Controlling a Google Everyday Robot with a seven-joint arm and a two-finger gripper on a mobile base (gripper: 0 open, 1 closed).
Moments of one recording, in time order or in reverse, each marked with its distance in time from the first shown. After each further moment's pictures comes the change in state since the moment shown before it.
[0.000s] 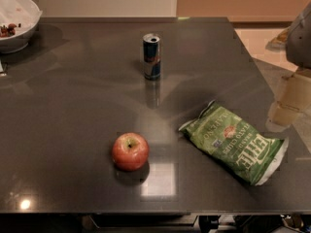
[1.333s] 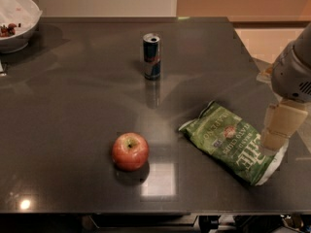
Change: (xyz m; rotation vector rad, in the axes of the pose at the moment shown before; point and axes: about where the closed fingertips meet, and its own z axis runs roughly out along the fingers) arm 0.019 0.022 0.057 -0.107 0.037 0.020
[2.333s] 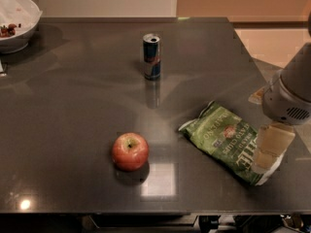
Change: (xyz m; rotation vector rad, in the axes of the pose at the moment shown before) arm 0.012 0.015 0.049 -0.068 -0.018 0.007
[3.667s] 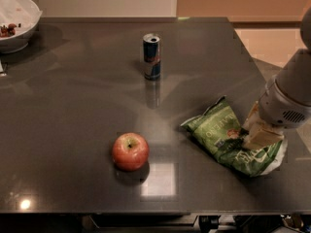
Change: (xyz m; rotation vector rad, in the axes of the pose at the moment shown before) arm -0.002 0.005 0.013 -0.057 -0.011 -0.013
